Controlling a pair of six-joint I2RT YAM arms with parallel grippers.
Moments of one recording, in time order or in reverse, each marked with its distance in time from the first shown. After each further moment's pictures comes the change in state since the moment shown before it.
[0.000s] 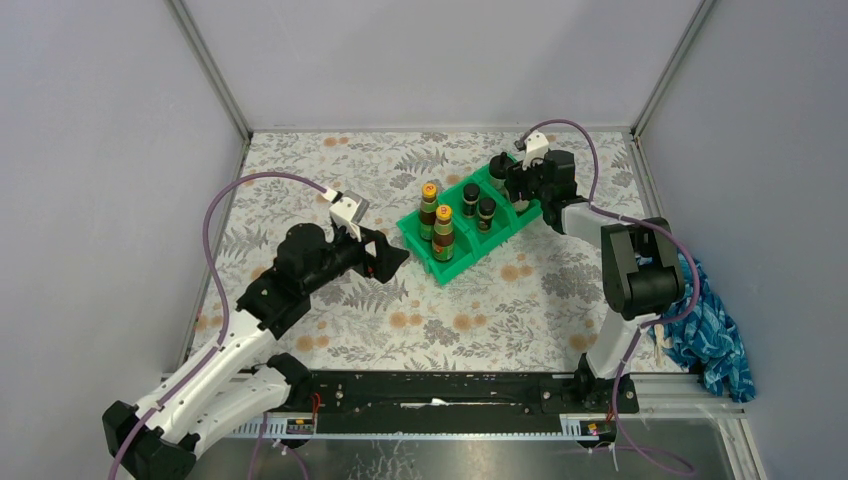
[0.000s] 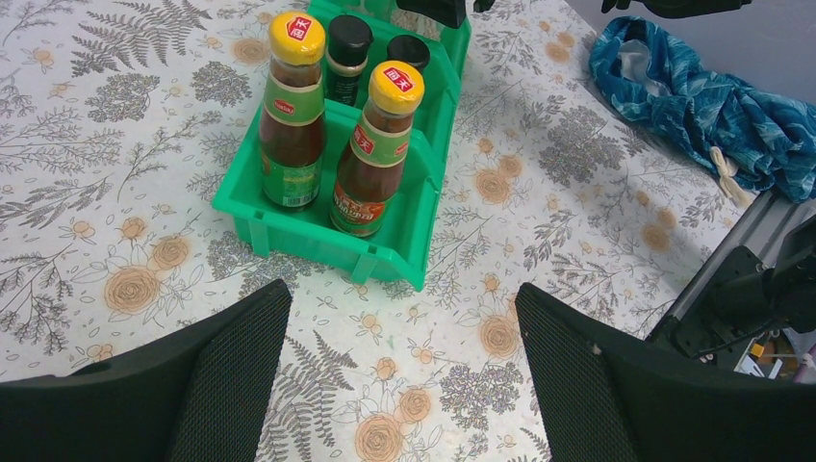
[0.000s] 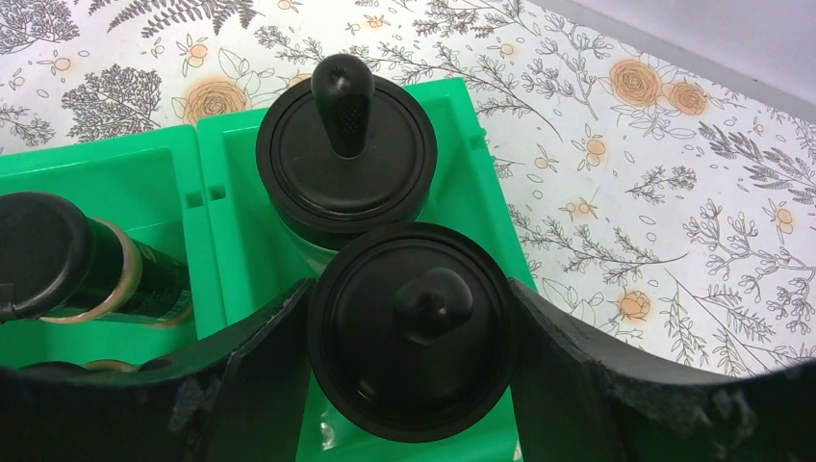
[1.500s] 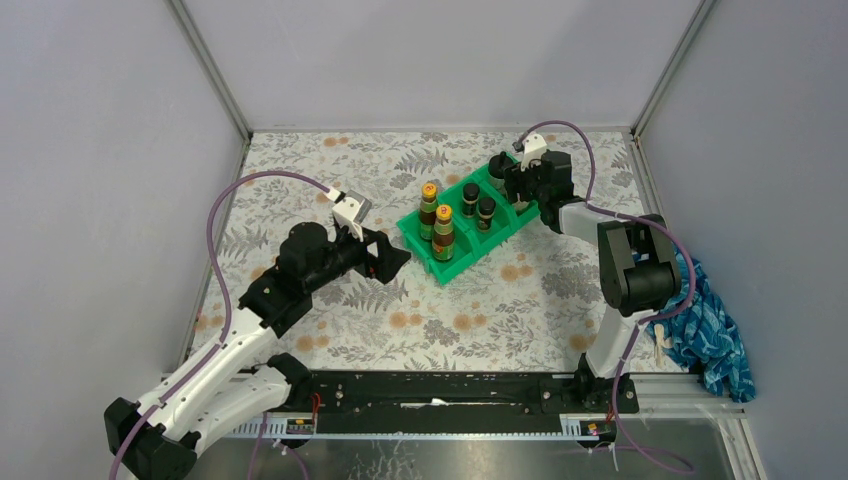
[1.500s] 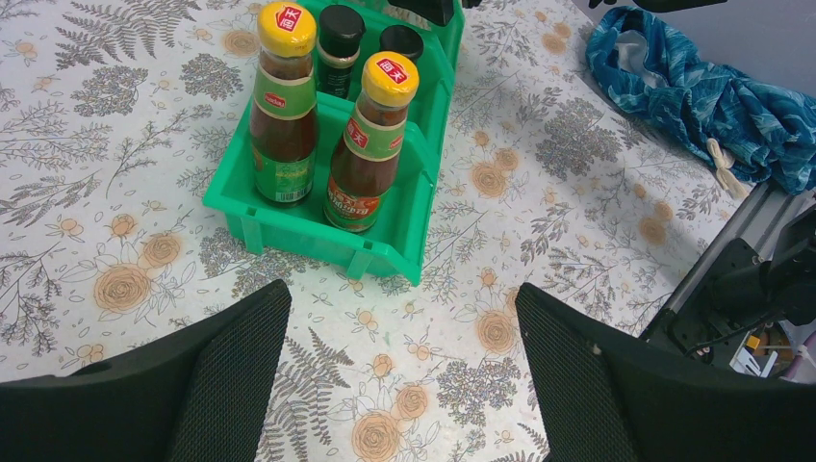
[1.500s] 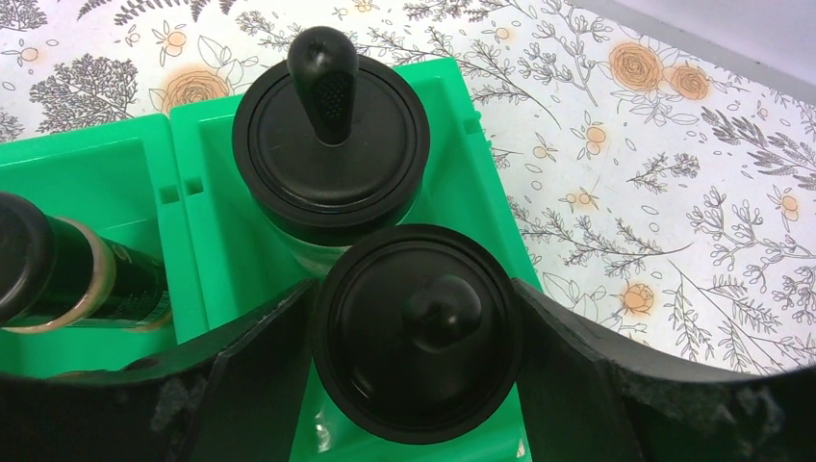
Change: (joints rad) left arm 0.000 0.017 0.000 0.001 0.016 -0.001; right arm 0.006 0.031 0.008 0.000 0.030 0.001
